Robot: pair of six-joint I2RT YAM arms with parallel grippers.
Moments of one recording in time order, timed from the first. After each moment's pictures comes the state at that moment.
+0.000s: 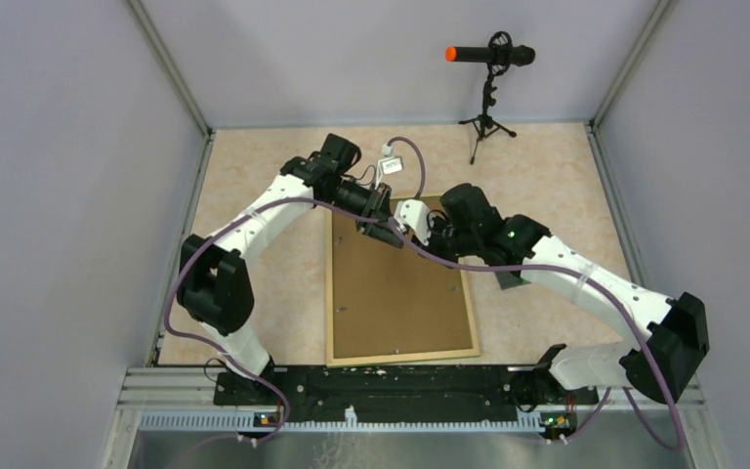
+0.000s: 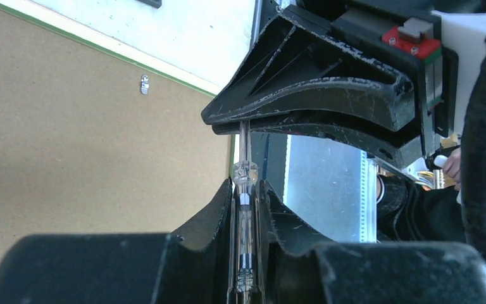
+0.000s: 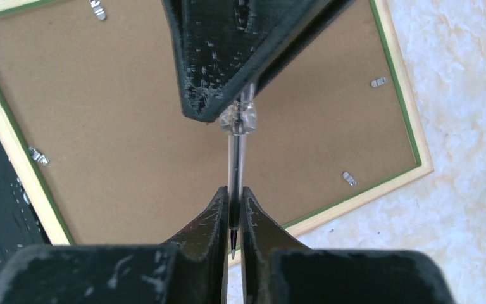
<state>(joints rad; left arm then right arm) -0.49 1.72 1.50 -0.83 1.14 0.14 0.79 1.27 1.11 -0.60 -0.21 -0.50</state>
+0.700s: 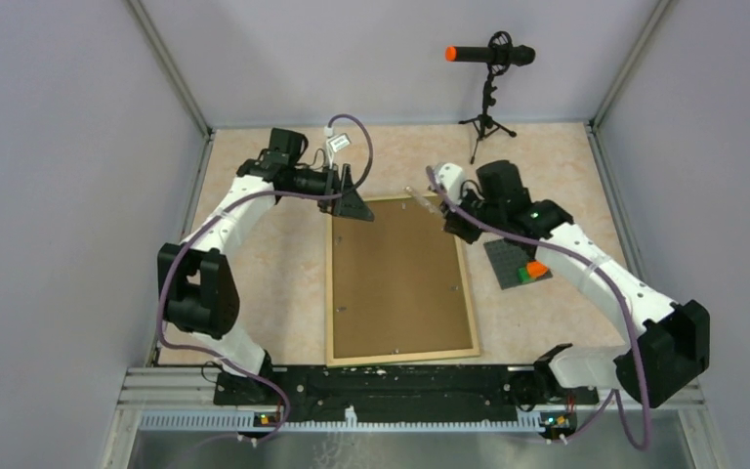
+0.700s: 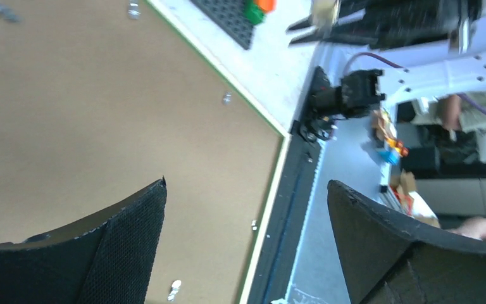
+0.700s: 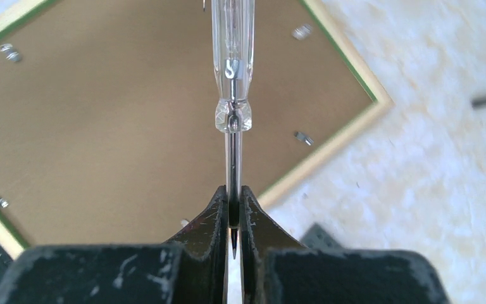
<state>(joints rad) -0.26 1.67 1.39 -0.65 1.14 -0.03 0.62 1.27 1.11 -0.55 -0.24 -0.39</state>
